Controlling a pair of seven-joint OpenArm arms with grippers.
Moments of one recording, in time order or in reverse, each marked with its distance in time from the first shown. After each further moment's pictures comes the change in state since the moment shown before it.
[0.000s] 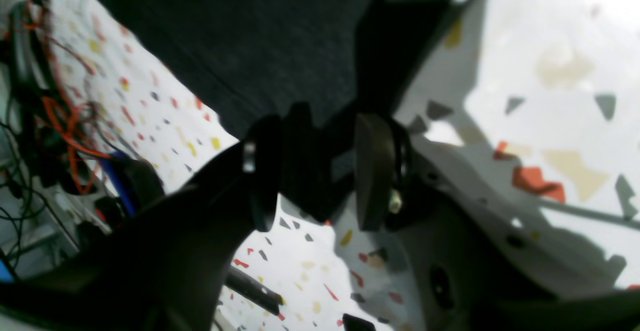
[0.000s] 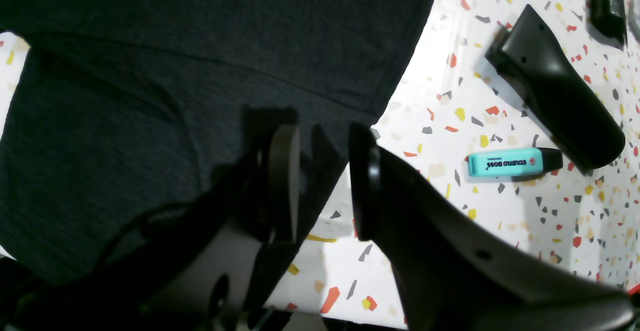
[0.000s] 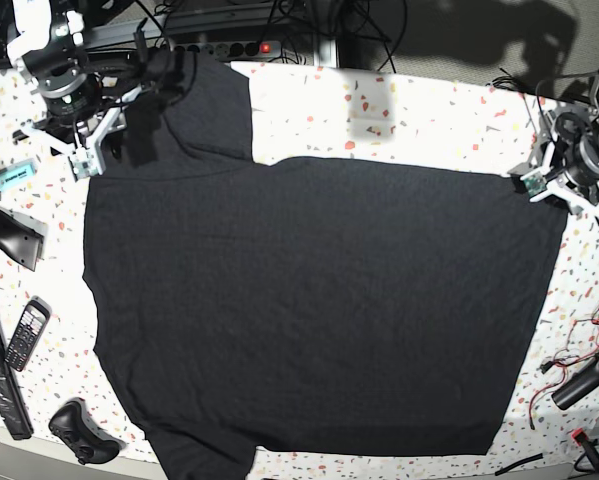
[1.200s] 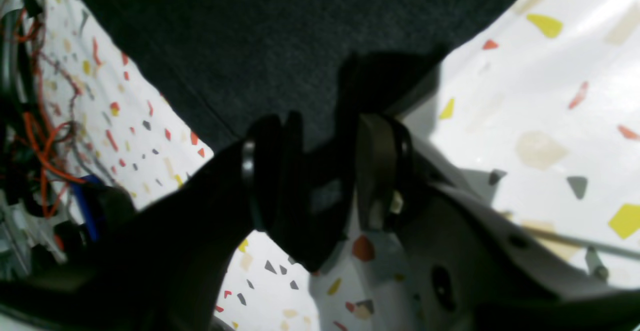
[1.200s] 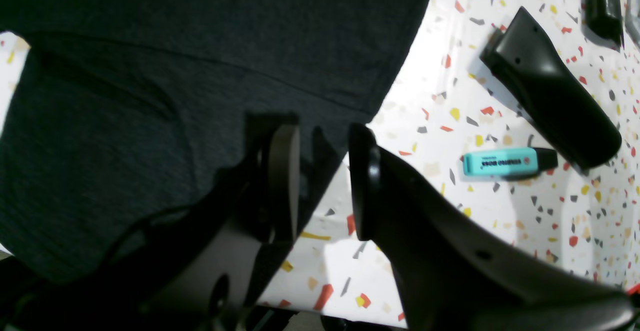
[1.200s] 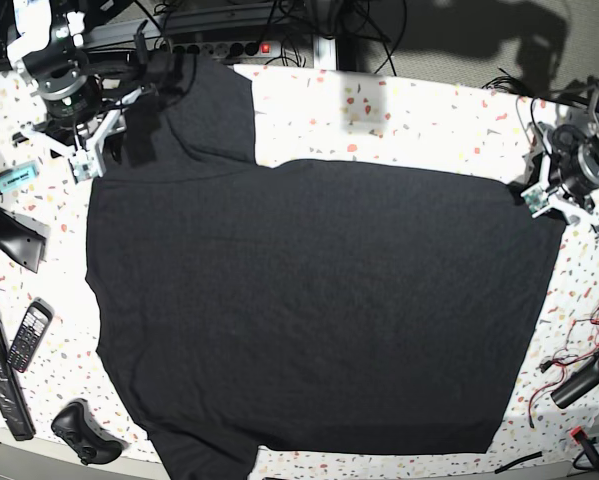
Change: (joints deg) left arm -5.3 3.1 -0.1 -8.9 -0.5 -1.5 -7.3; right arm 0.4 0.0 0.0 0.0 -0.2 0.0 -0.2
